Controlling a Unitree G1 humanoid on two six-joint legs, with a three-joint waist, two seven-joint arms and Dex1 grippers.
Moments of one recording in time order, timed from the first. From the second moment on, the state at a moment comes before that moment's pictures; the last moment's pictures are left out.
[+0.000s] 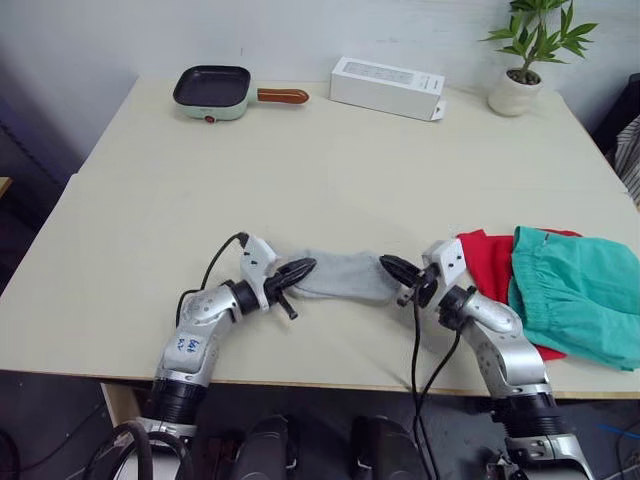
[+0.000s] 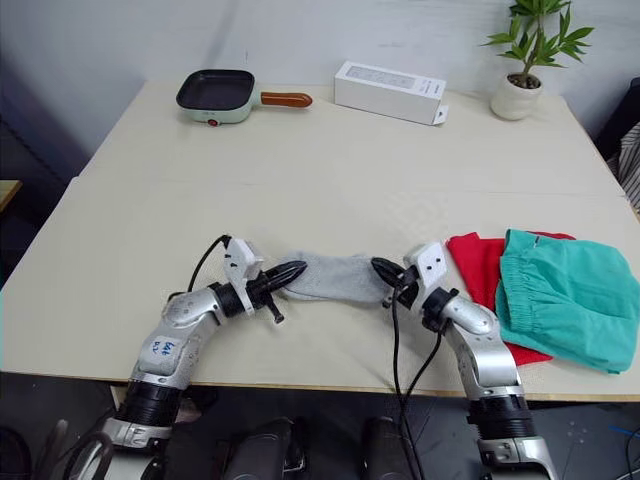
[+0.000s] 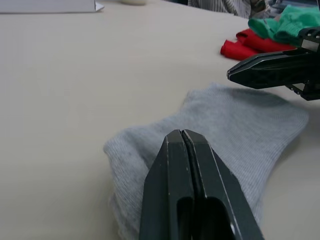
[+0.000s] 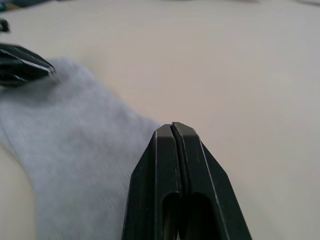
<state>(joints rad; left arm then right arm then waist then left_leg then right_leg) -0.36 0.30 -0.05 0.04 -0.28 0.22 -0.69 -0.31 -0.34 0.01 -0.01 0.32 0.16 0.69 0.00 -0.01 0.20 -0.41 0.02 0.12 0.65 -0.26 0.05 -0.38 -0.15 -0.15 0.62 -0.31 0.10</state>
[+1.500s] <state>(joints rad) -0.74 0.27 0.21 0.11 -0.67 1.40 -0.43 -0.51 -0.38 0.17 0.40 0.11 -0.15 0.96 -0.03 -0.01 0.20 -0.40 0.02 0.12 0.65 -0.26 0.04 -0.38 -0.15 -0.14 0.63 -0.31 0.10</state>
